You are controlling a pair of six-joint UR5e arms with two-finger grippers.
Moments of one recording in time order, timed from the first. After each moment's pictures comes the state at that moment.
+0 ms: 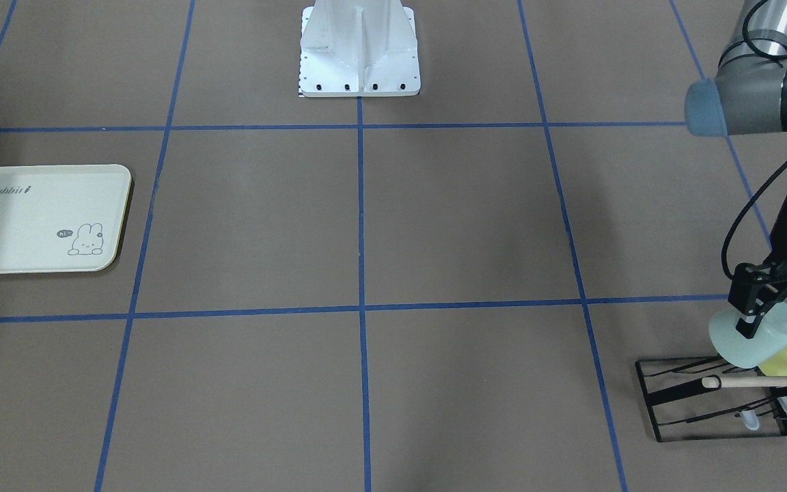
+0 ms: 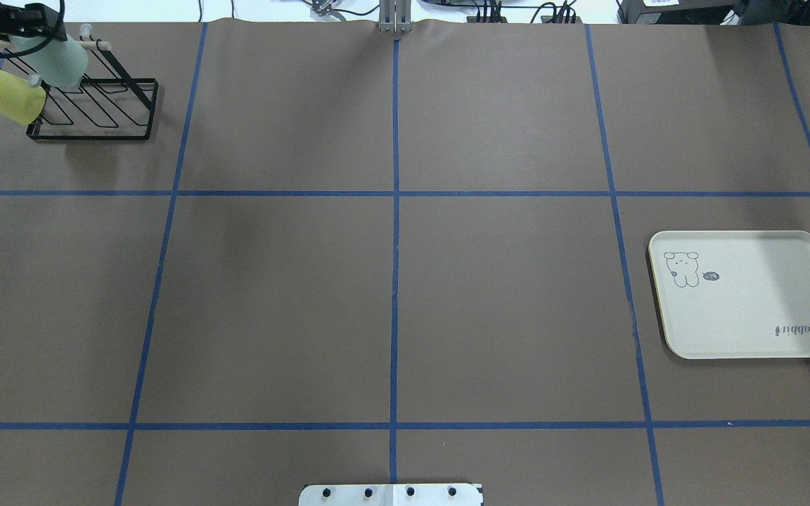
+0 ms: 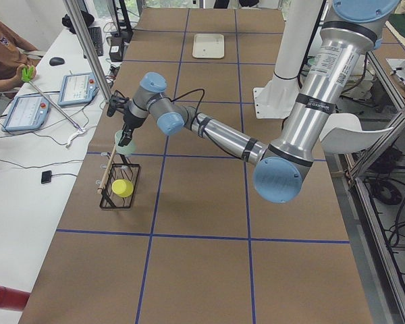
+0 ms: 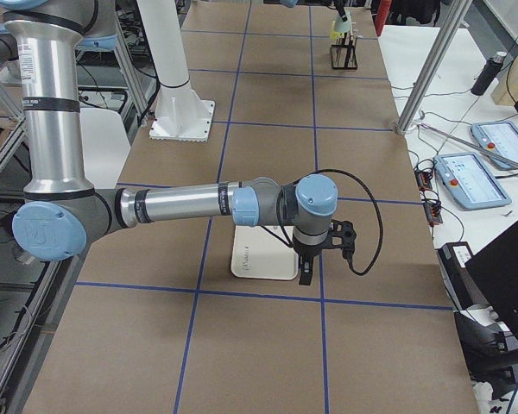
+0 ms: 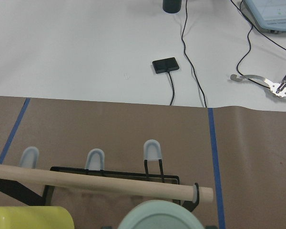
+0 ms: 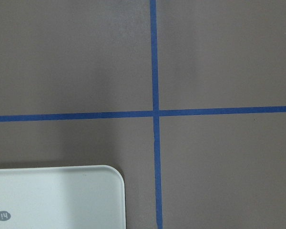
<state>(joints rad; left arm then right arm) -1.18 -1.93 -1.66 -1.99 -1.86 -0.89 1.56 -1.55 1.70 -1.64 2.32 0.10</state>
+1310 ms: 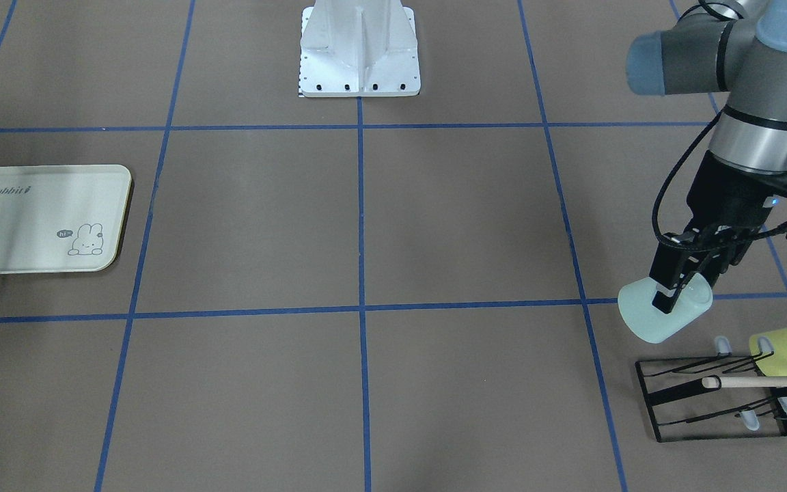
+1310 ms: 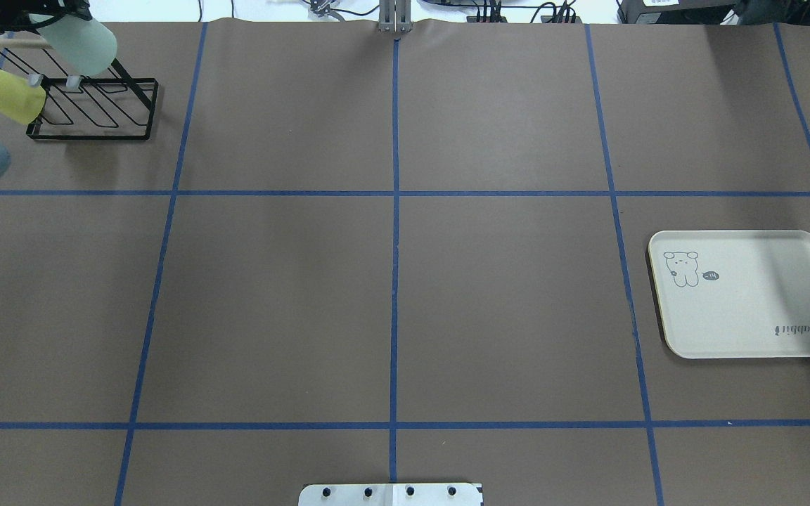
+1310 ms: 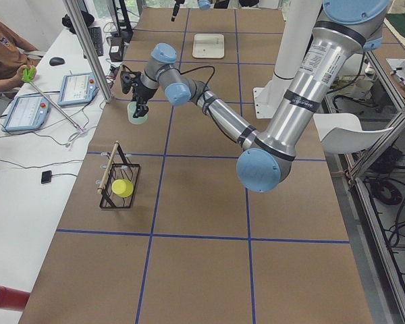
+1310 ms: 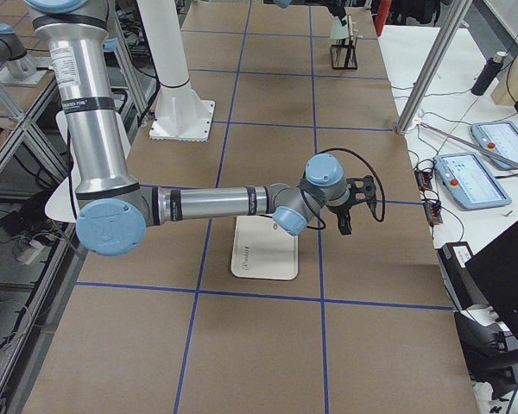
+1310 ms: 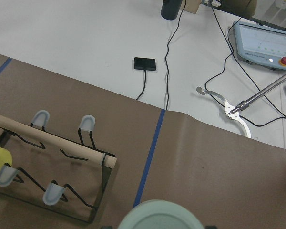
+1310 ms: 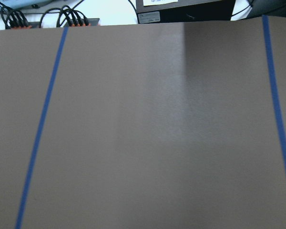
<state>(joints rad) -1.05 -2.04 -1.76 -1.88 -1.86 -1.35 1.26 -1.36 1.46 -0.70 2.25 0.91</state>
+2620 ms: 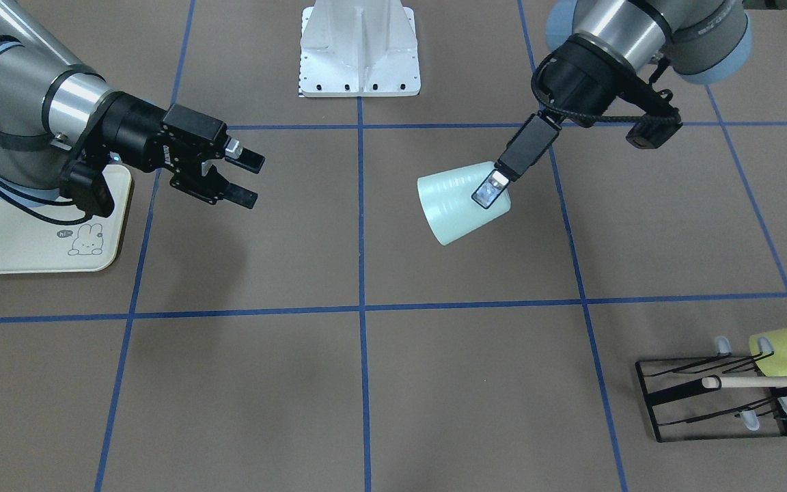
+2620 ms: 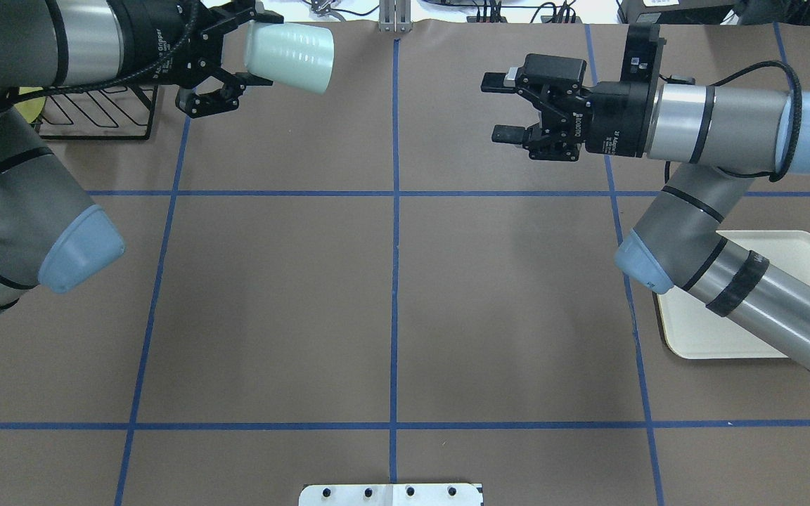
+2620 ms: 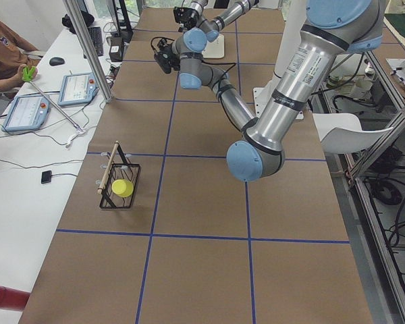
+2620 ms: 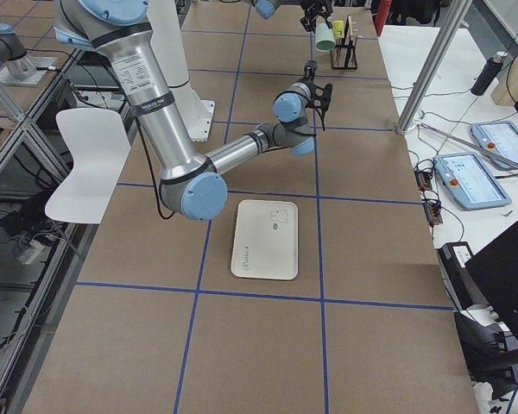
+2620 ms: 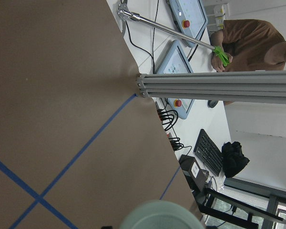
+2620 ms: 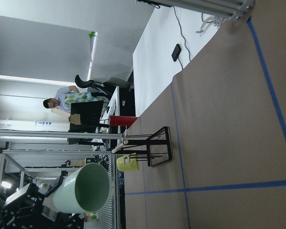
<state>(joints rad) -0.87 -2.10 -1.86 -2.35 -1.92 -2.32 0.82 -1.10 1.53 0.08 1.99 1.99</state>
